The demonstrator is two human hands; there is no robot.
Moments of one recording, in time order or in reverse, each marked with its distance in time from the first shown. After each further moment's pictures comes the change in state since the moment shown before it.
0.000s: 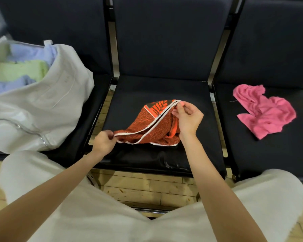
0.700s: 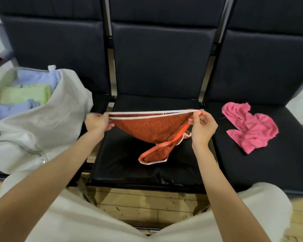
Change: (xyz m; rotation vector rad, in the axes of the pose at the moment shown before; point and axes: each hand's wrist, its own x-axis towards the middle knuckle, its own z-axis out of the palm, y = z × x) left_hand 0.061 0.091 -0.064 -0.676 0.232 -0.304; right_hand 0.024 -0.052 -0.032 -0.086 0.166 -0.224
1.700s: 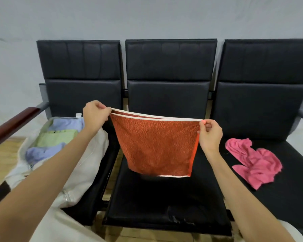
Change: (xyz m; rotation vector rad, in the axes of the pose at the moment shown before) left_hand -0.007 0.171 -0.078 0.206 0.125 0.719; right_hand 0.042 -0.100 0.029 -0.230 -0.072 -0.247
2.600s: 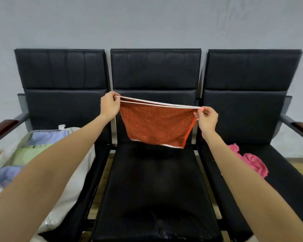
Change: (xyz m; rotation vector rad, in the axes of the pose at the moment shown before) left_hand 0.062 0.054 0.095 -0.024 -0.164 0.181; right_hand 0.108 -0.002 0.004 0.208 0.009 0.113
